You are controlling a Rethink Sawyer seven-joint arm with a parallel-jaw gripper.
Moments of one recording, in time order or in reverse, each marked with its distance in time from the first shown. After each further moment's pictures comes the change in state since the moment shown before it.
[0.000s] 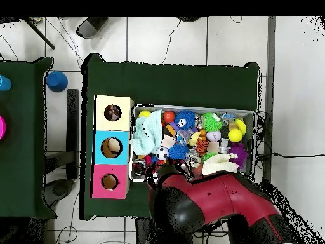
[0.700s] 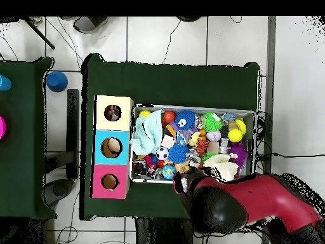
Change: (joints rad) arm -0.260 0.048 0.218 -0.020 -0.001 0.223 -0.021
